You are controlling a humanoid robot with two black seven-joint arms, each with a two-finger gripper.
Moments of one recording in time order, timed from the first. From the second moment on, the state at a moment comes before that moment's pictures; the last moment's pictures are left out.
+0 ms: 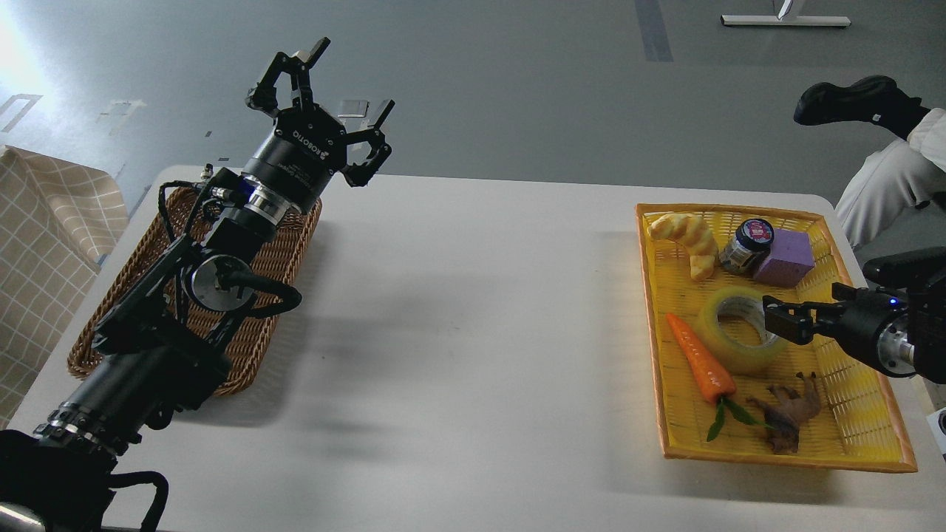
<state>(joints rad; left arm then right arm) -0.54 0.22 -1.16 -1.04 0.29 -0.49 -0.21 0.24 -0.71 1.09 1.44 -2.18 0.49 -0.03</state>
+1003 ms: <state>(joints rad) -0.54 0.22 -1.16 -1.04 0.29 -0.49 -0.21 0.27 -0.61 1.04 1.31 -2.18 0.49 -0.03</state>
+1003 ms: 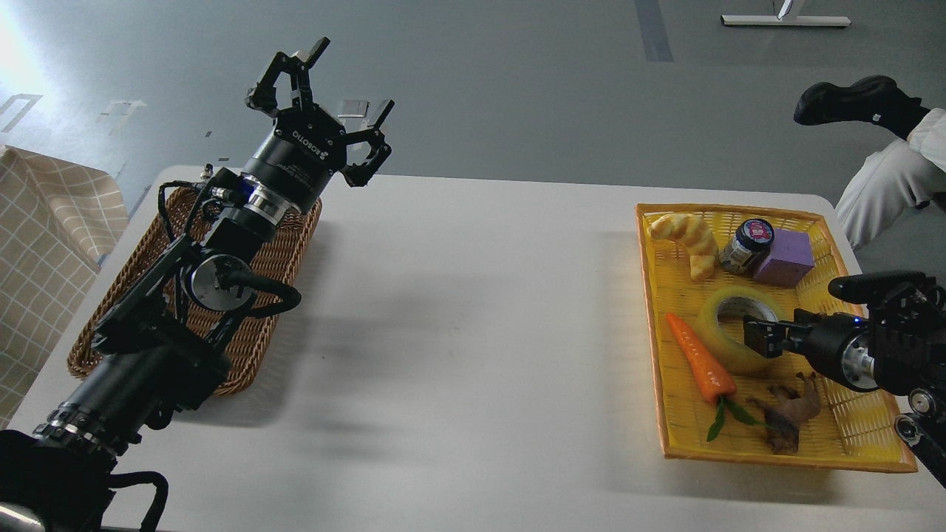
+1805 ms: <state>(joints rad) -0.54 0.21 -1.16 -1.04 0.29 -0.49 -0.21 0.31 -0.60 1.03 1.26 -2.18 0.49 -0.03</state>
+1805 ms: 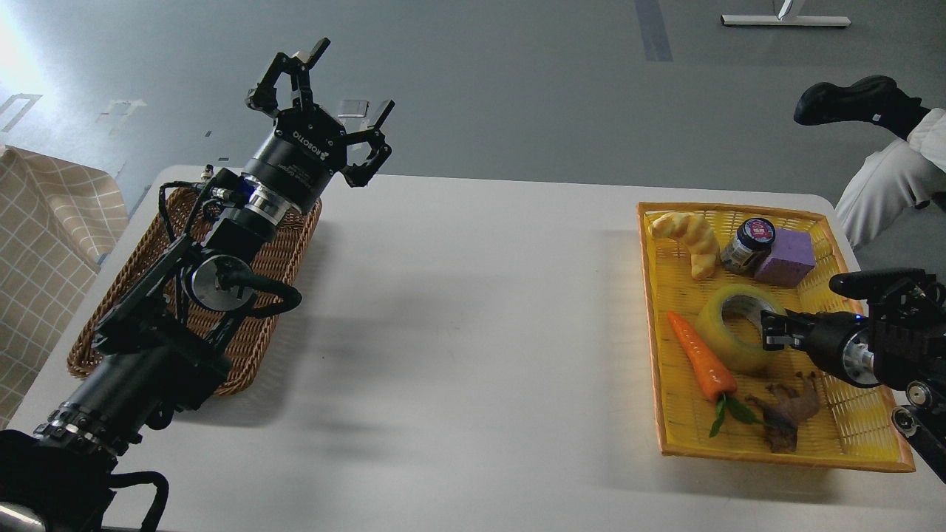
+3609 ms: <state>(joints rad) -0.55 0.21 -1.16 -1.04 0.29 -0.49 -0.21 0.76 -0.14 0.71 1.18 -2.18 0.49 -0.02</state>
